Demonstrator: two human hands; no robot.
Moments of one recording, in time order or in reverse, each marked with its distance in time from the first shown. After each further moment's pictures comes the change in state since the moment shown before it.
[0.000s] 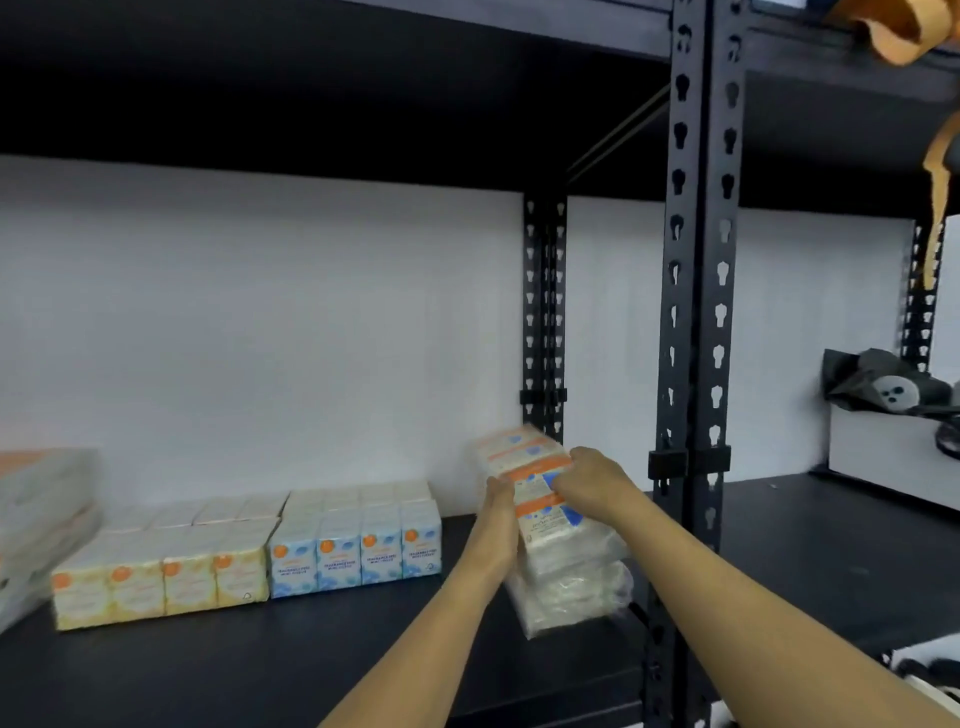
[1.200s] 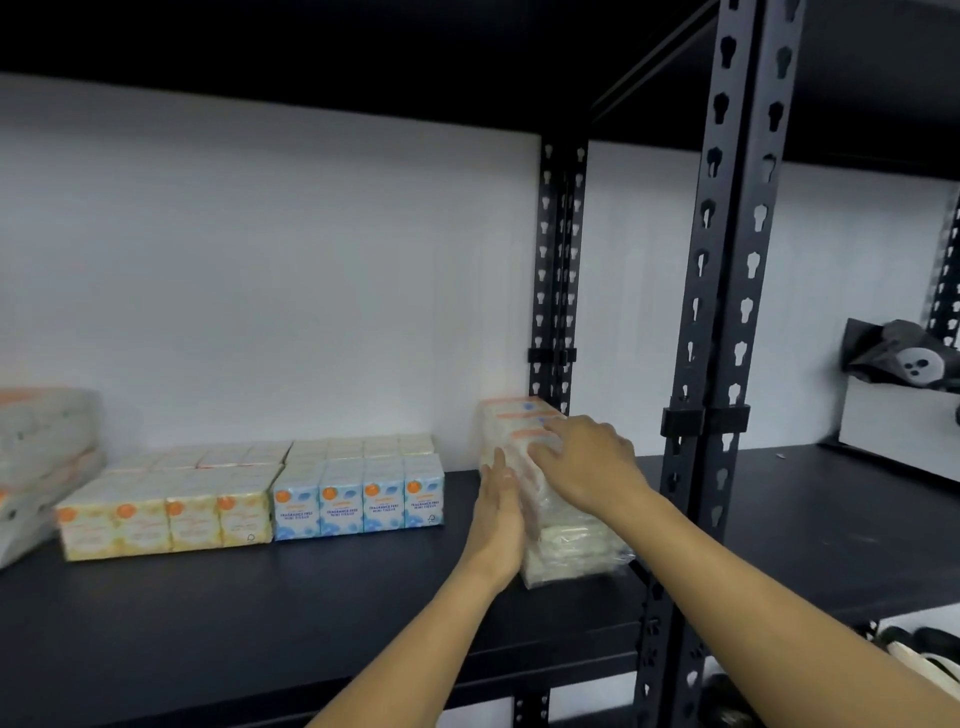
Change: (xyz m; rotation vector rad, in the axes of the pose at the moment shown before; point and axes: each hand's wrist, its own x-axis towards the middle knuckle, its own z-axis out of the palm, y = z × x) left_hand -0.024 -0.040 -0.002 0.243 0.065 0.123; right_hand -0.007 0.012 0.029 -0.379 0.116 -0.224
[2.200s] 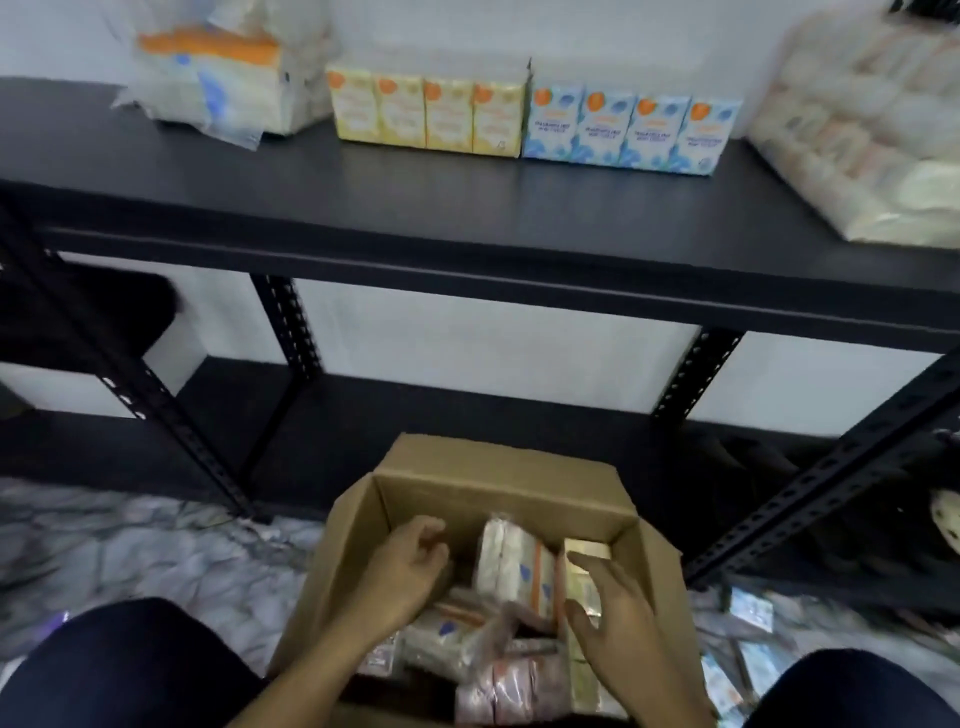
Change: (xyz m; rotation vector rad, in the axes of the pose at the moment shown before) left_hand -0.412 -0.202 -0.188 0.396 0.157 -0.707; right_hand -0.389 -0.028 0.313 0.351 -0.621 0.047
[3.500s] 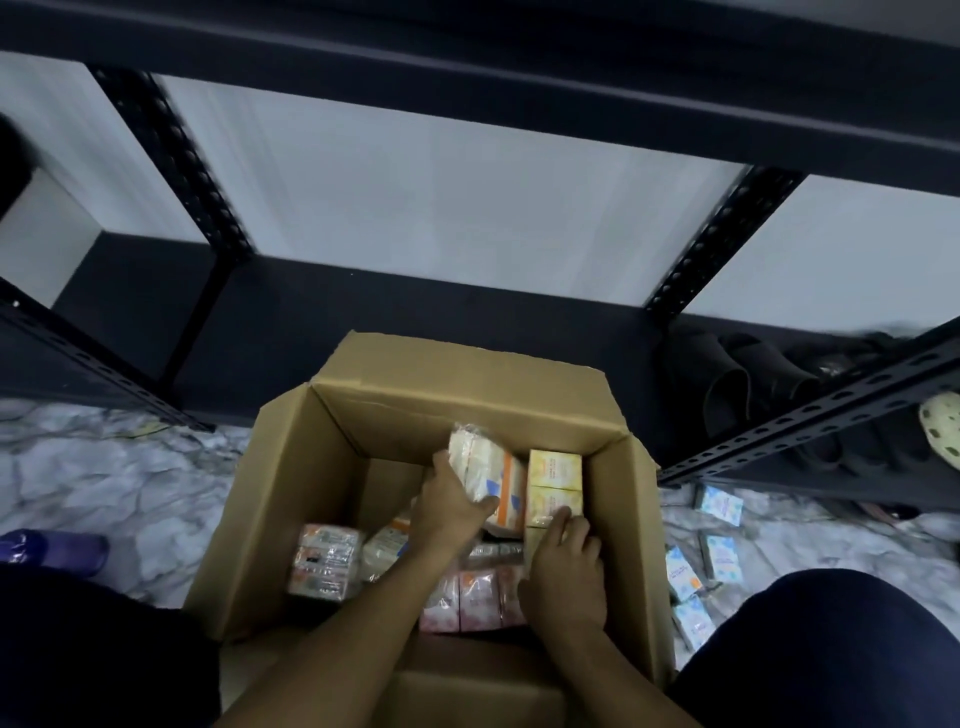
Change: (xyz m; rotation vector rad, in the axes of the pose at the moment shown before) left_hand 0.085 -0.055 0.144 0.085 0.008 -0.278; right_hand 0.021 0.050 0.102 -0.609 -0.153 0.335
